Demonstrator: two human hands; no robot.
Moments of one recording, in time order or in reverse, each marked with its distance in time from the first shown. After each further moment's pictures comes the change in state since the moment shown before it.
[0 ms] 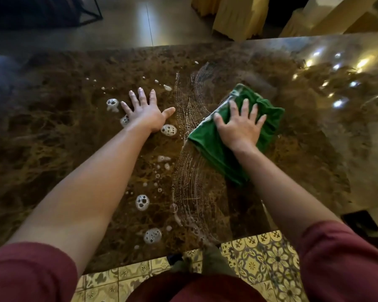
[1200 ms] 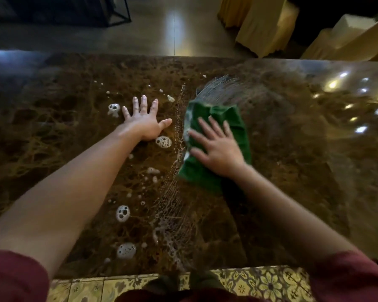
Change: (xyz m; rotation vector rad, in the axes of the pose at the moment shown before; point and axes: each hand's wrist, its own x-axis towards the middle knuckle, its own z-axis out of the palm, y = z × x) left_hand 0.009 -0.003 -0.006 0.060 -0.078 0.004; right_hand 0.008 -0.003 -0.005 -0.202 -0.152 -0.801
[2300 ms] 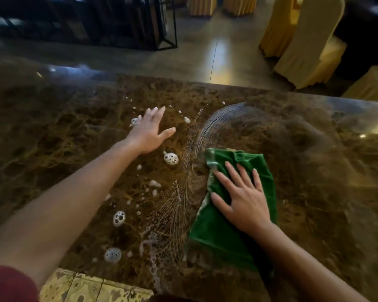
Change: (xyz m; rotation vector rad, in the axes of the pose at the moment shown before) left_hand -0.033 -0.013 -0.014 -0.192 0.288 0.022; right_hand -0.075 0.038 0.016 0.044 0.097 -0.007
